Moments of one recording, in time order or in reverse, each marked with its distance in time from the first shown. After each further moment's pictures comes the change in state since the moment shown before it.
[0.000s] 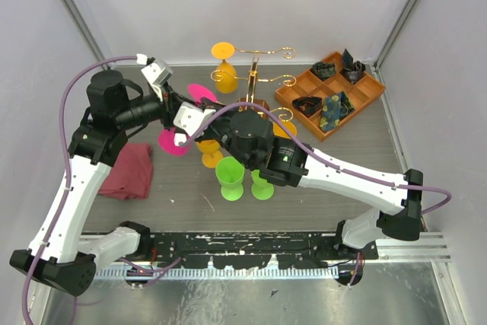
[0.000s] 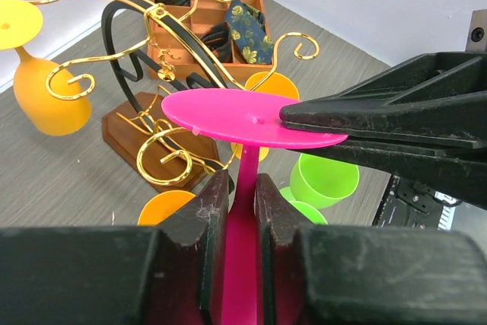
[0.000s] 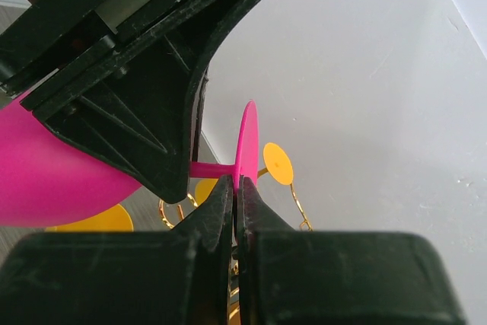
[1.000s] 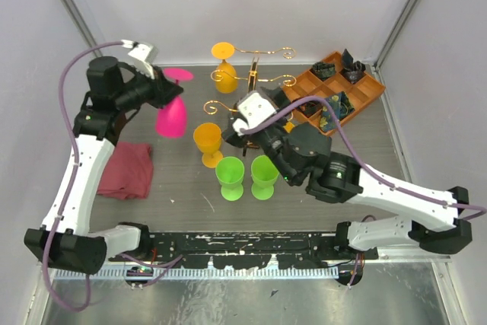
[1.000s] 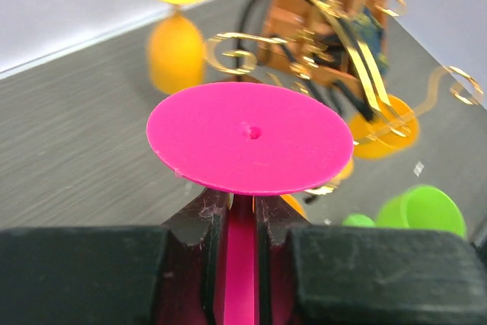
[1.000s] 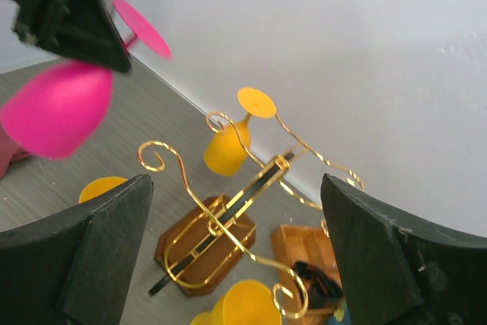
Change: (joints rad) left arm 0.098 0.120 0.031 0.016 -0.188 -0.029; right arm 0.047 -0.268 -0.138 -0.024 0.218 0.267
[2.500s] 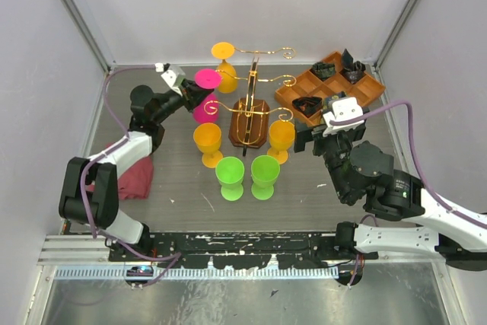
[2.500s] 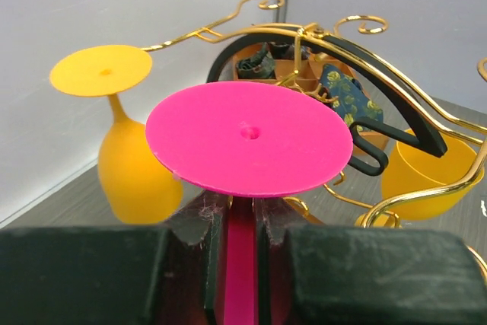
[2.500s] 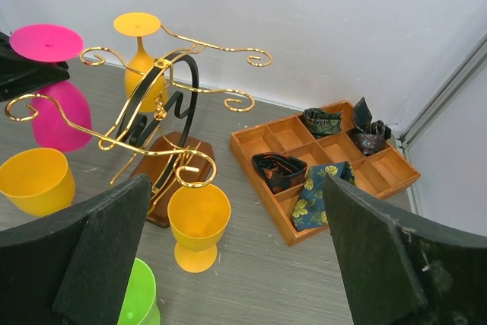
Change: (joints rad) left arm -0.002 0.330 -0.465 1.308 0.179 -0.120; right arm 0.000 -0.372 -0.167 -0.319 0.392 0.384
